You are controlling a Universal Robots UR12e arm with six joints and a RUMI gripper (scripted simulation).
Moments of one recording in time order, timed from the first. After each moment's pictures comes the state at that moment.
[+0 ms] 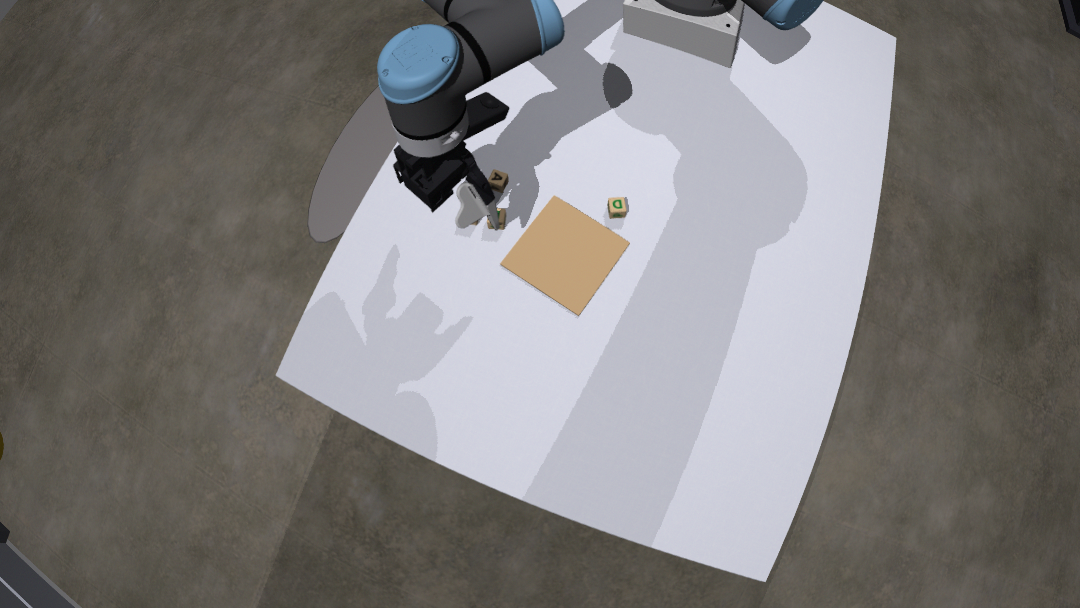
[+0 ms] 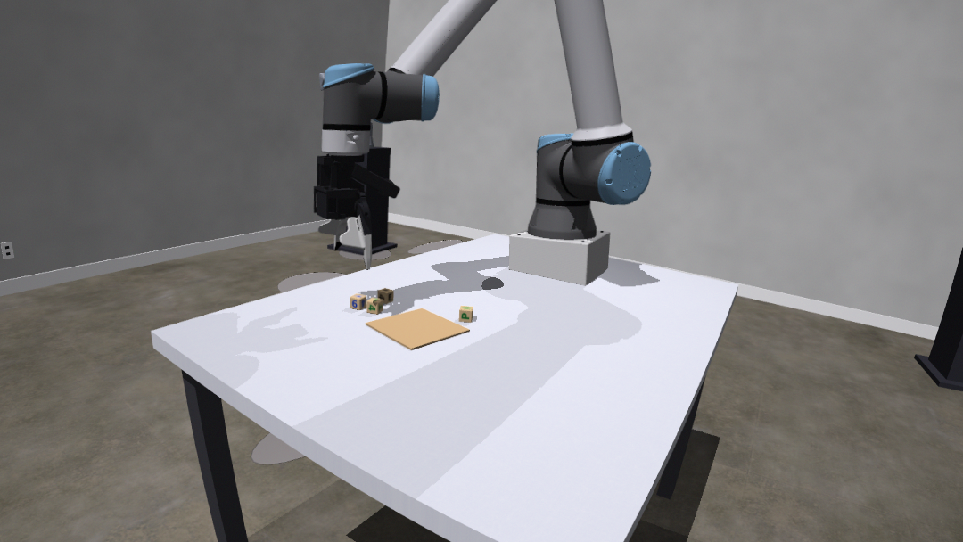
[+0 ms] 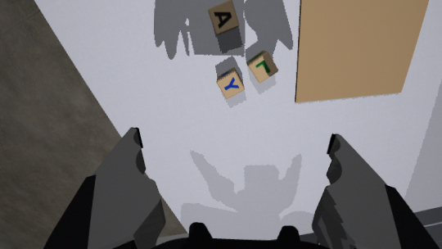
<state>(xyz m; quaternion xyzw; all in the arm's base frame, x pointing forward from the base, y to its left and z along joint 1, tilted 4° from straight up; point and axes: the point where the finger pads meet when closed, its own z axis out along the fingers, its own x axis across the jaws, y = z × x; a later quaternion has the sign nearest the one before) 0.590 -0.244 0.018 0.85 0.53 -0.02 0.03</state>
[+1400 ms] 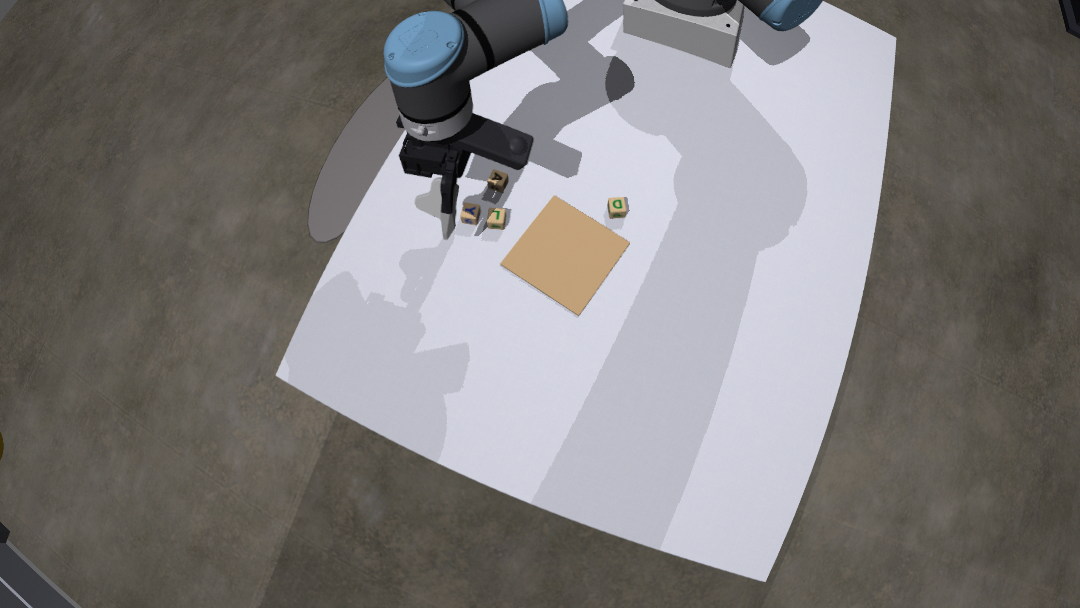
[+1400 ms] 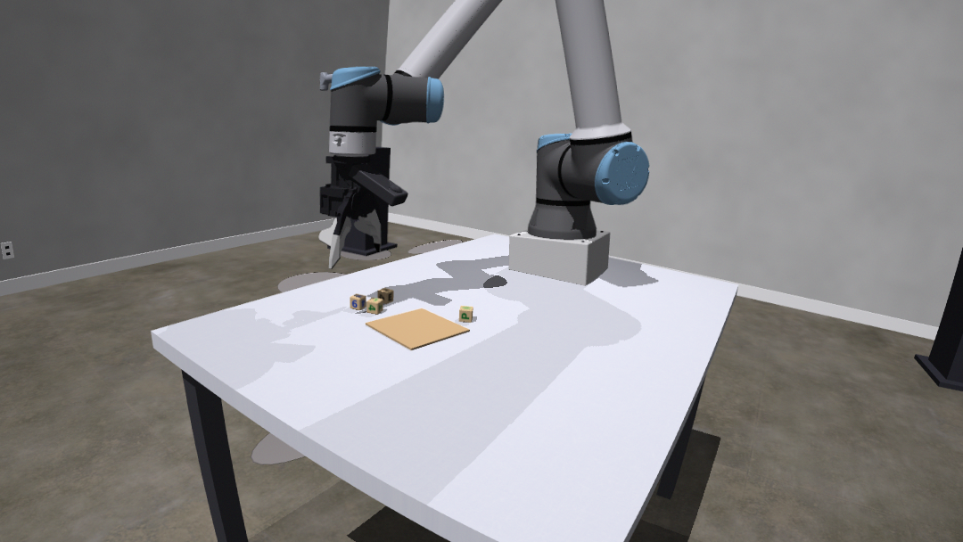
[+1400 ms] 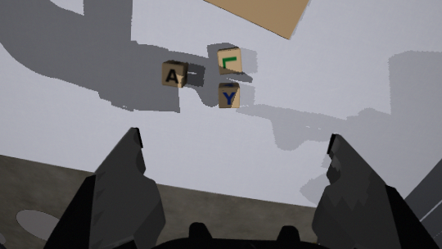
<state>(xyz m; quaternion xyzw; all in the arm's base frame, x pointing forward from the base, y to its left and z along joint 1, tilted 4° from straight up) 0.580 -0.239 0.014 1.00 0.03 0.00 0.03</state>
